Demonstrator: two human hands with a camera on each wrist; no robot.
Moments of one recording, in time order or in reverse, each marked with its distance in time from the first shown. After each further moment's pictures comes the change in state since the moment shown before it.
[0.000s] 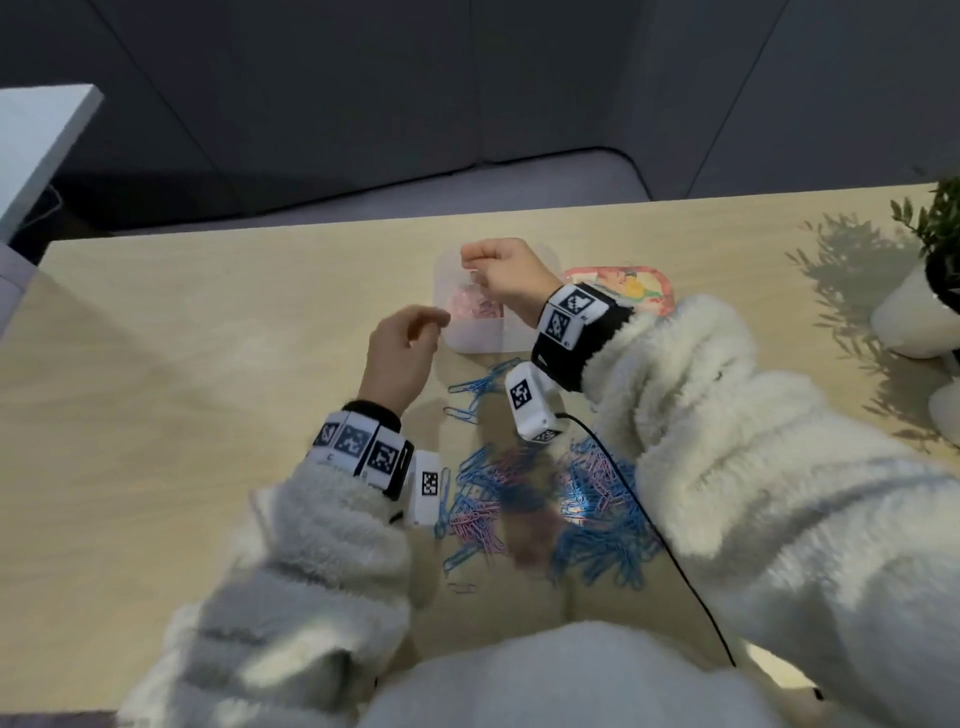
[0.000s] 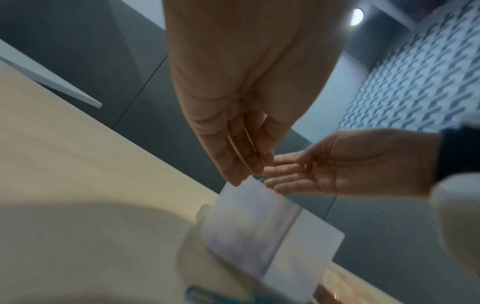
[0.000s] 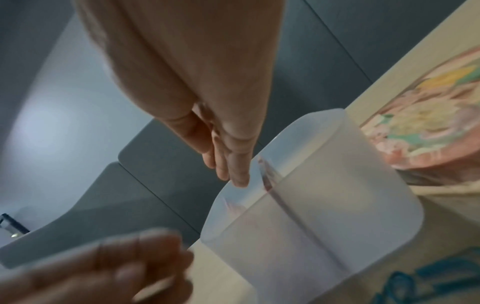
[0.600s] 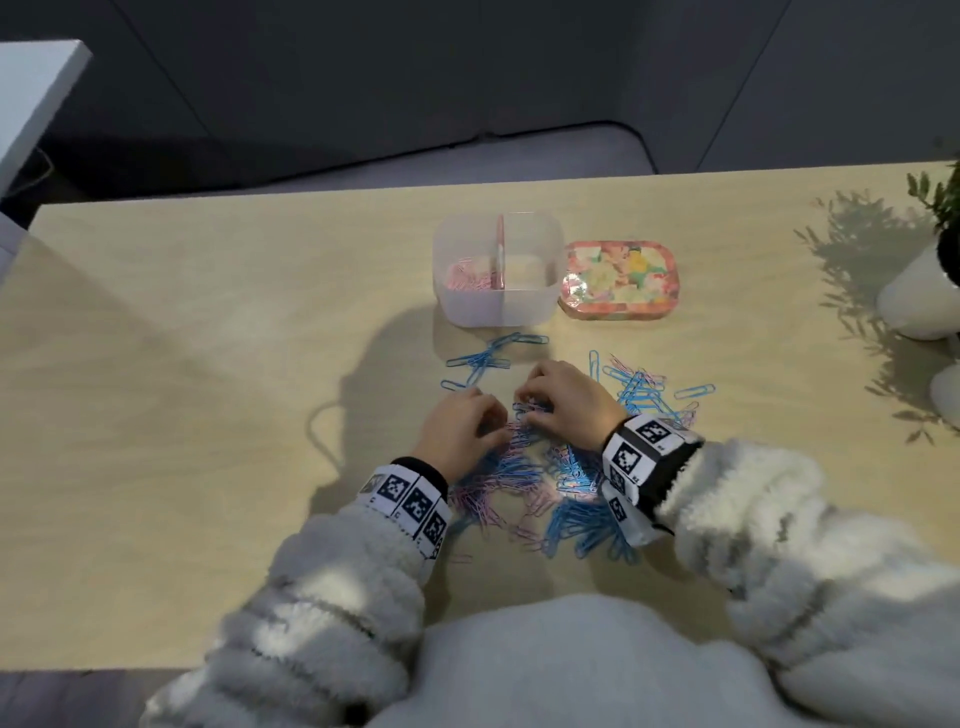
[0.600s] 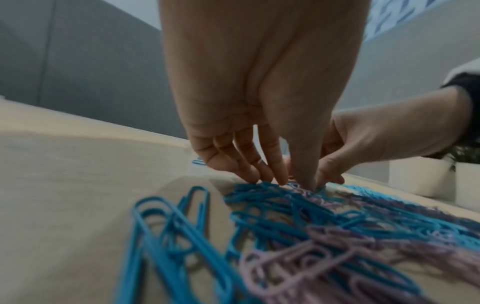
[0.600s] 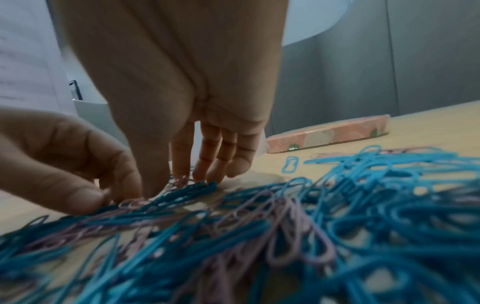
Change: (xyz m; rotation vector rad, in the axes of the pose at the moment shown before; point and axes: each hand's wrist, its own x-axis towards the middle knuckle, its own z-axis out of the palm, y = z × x) left_hand -0.079 -0.035 0.049 0.545 -0.452 0.114; right_hand -0.104 0.117 -0.033 -0.947 -0.247 -0.141
